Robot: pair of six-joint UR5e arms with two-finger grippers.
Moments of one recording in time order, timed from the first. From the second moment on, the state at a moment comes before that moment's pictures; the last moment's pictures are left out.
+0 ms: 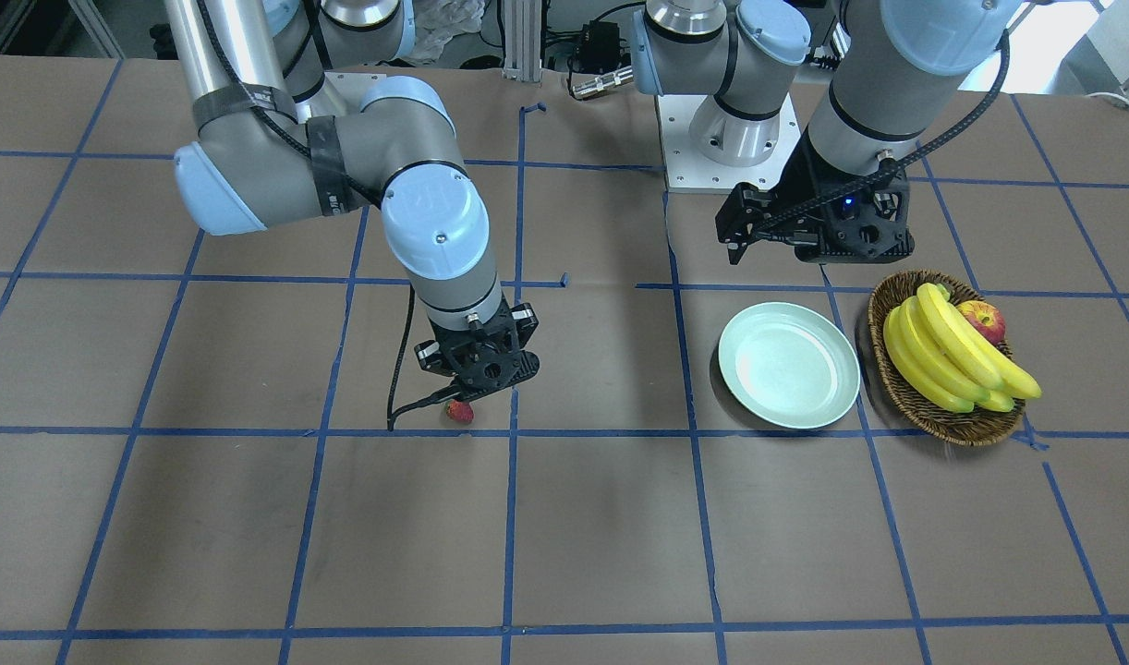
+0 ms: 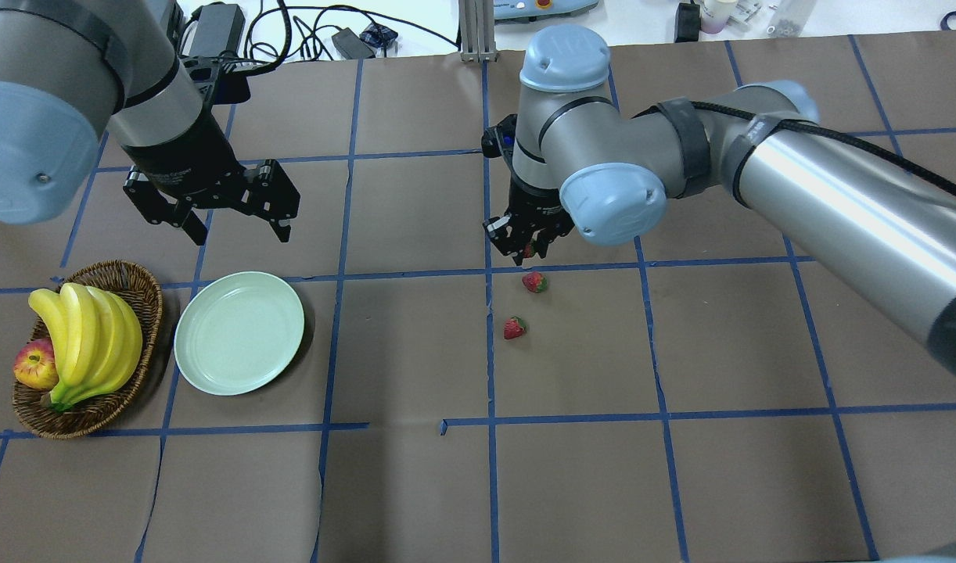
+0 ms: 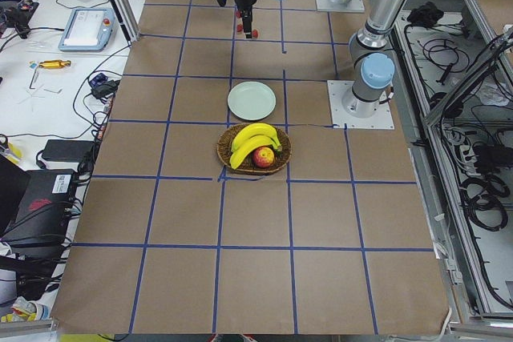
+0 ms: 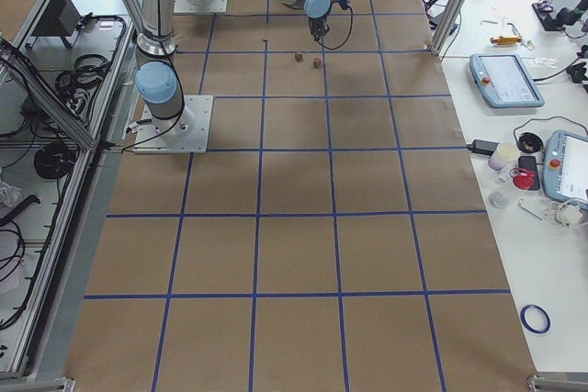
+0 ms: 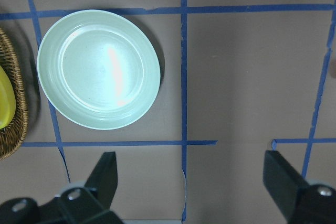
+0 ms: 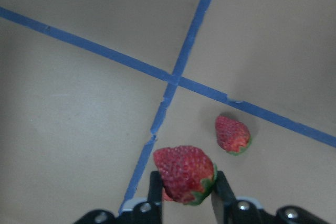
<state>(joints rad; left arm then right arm) -1.52 -1.57 -1.66 -1.56 1.58 0.02 1.91 -1.18 1.66 -1.99 -1.46 -0.05</state>
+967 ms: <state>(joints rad) -1.51 -1.58 -1.67 -1.56 1.58 0.03 2.03 -1.05 1.66 -2.12 -1.42 0.01</state>
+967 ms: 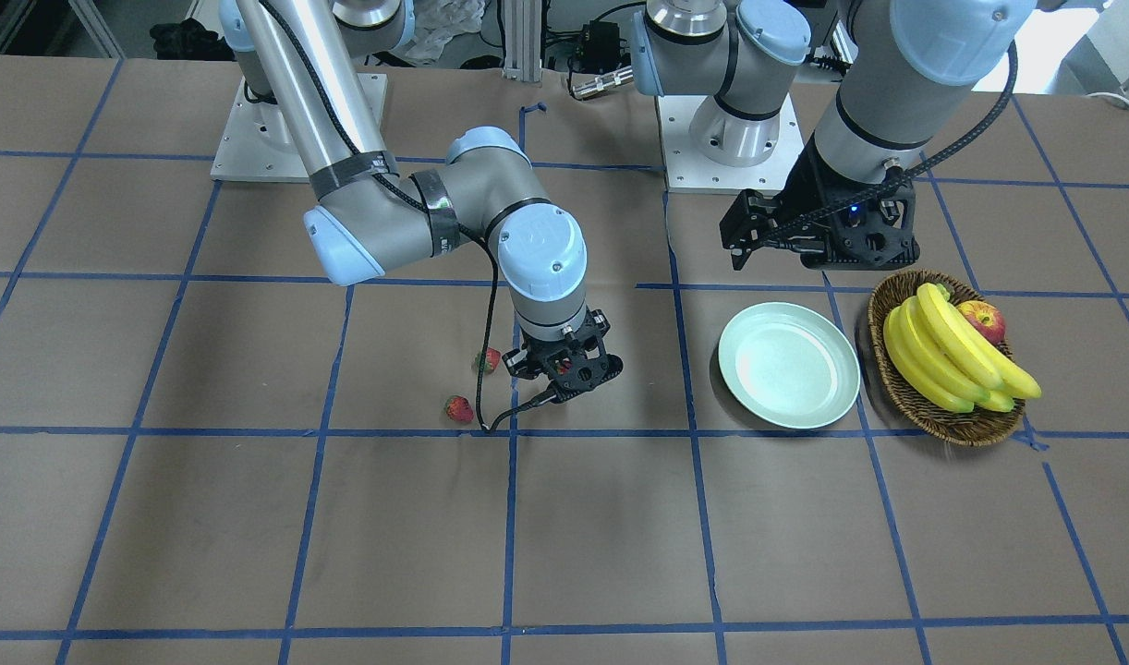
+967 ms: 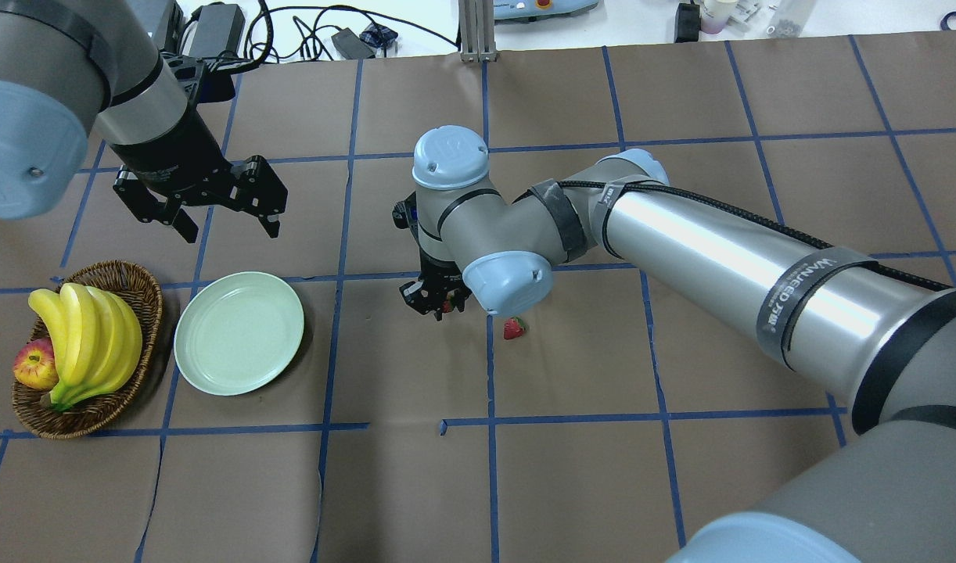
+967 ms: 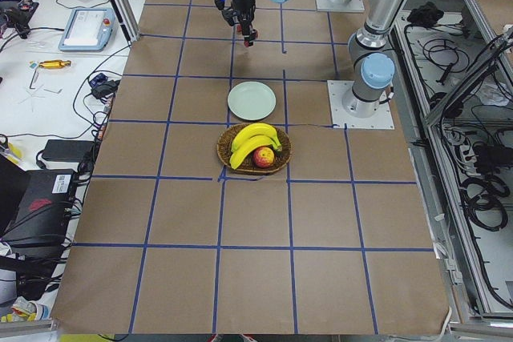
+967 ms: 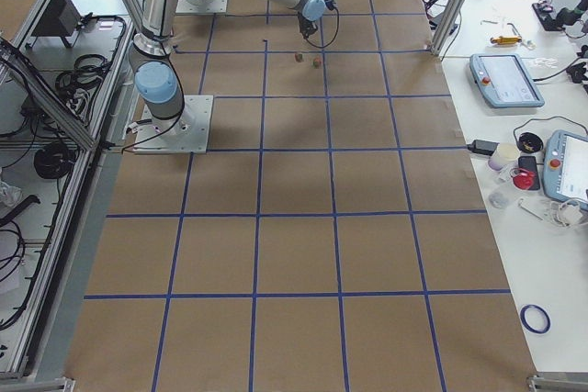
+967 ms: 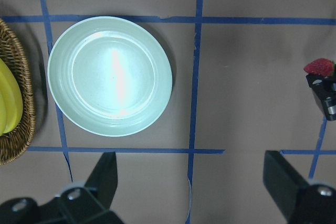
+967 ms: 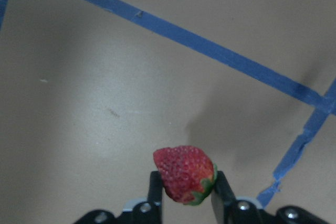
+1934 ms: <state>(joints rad) -1.51 -1.59 -1.68 -1.54 1.58 0.02 2.04 -1.12 1.65 -2.07 -1.44 0.01</state>
